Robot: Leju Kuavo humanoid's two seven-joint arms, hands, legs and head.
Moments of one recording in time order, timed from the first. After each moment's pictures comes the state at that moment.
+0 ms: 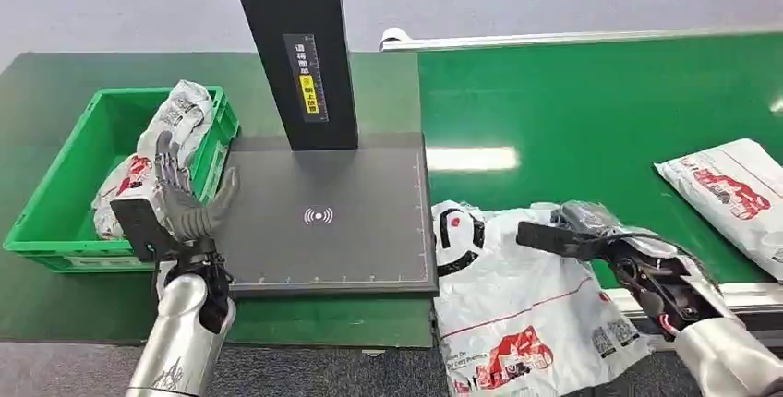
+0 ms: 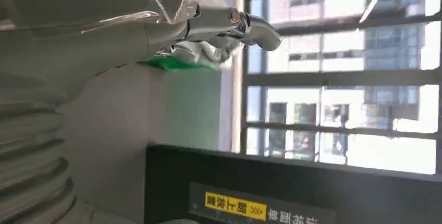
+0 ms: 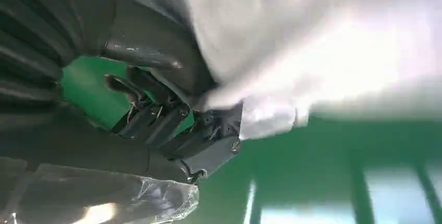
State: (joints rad) left arm -0.30 -0.15 -0.05 -1.30 0.05 0.31 -0.53; right arm -0.69 -0.43 0.70 -0.70 0.54 -0.02 -0.13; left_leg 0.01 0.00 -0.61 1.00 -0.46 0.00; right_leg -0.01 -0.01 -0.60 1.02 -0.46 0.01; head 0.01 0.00
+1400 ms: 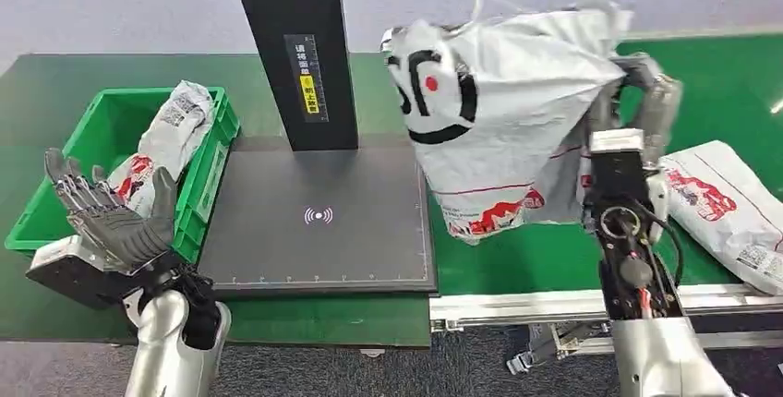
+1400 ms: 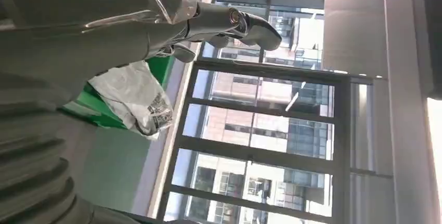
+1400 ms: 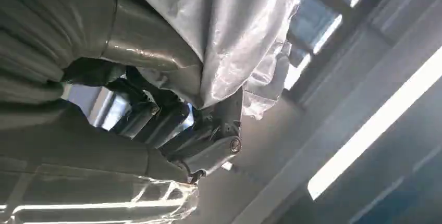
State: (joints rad) left arm -0.22 -0.23 -0.03 -1.55 0.09 0.54 -0.70; right arm -0.67 -0.14 0.23 -1.10 0.31 -0.53 -0.66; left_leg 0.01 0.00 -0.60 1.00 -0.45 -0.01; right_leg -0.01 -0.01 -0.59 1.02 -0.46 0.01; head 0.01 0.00
